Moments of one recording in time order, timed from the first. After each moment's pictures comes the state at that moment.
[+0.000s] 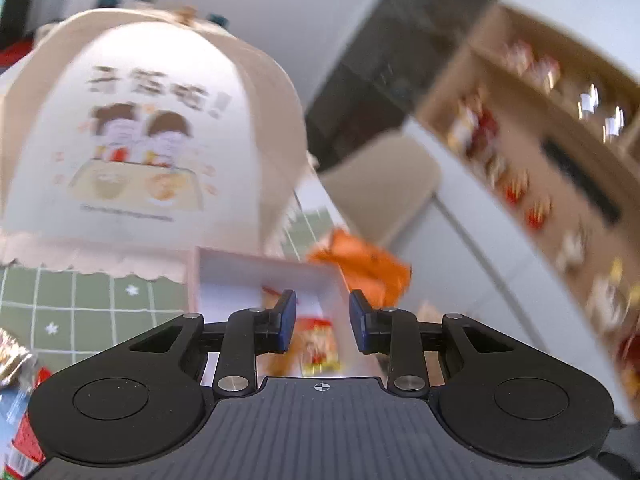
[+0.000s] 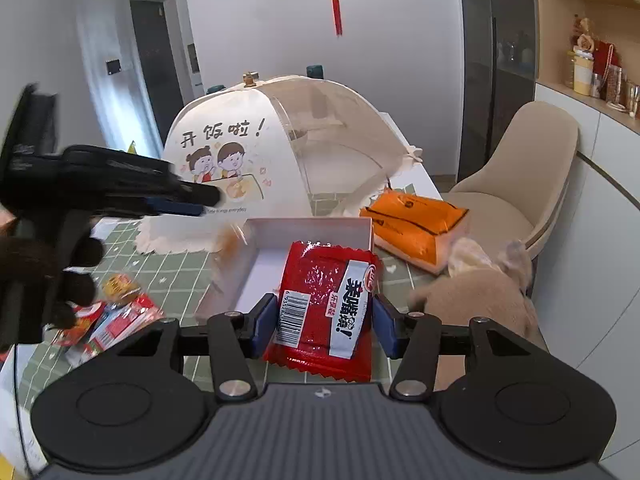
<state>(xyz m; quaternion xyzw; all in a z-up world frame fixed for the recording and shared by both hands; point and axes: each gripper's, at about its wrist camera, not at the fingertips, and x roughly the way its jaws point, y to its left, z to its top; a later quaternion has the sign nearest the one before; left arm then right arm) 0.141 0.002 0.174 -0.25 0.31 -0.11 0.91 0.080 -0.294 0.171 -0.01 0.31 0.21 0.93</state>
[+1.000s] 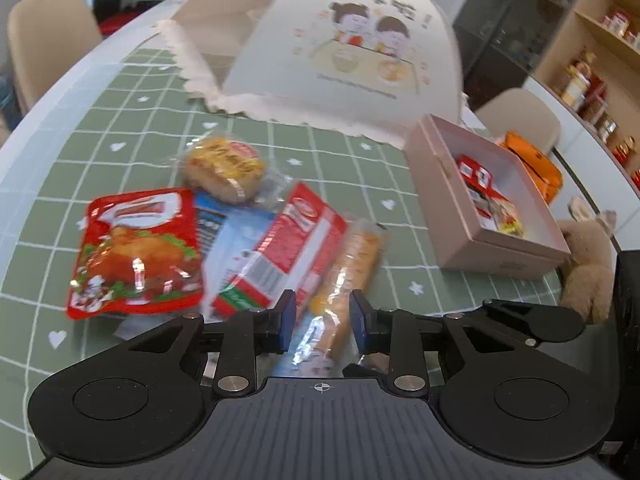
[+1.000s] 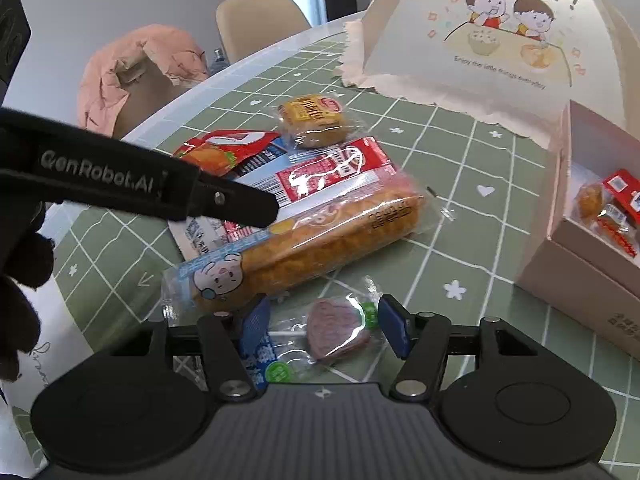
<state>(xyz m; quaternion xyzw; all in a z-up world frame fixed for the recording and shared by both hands) 0.003 0.097 0.067 -0.19 0.42 0.03 0.89 0.043 -0.060 0.021 -0.15 0.41 0.41 0.80</state>
